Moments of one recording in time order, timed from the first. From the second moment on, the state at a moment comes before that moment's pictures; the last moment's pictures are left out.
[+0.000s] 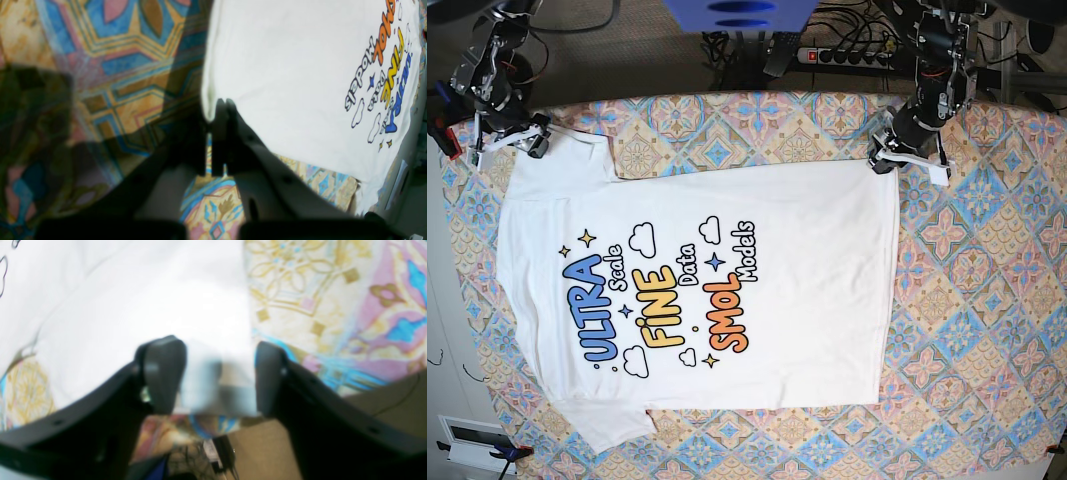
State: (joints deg) left arm 20.9 -15.1 -4.6 81.7 -57.8 1.4 28.2; right arm -19.8 14.6 33.6 74.0 30.6 23.3 -36.5
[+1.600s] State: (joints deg) left arm 42.4 -18.4 -7.4 96.9 -57.9 1.3 28.6; right arm -41.2 13.1 40.6 96.5 40.2 26.7 -41.2
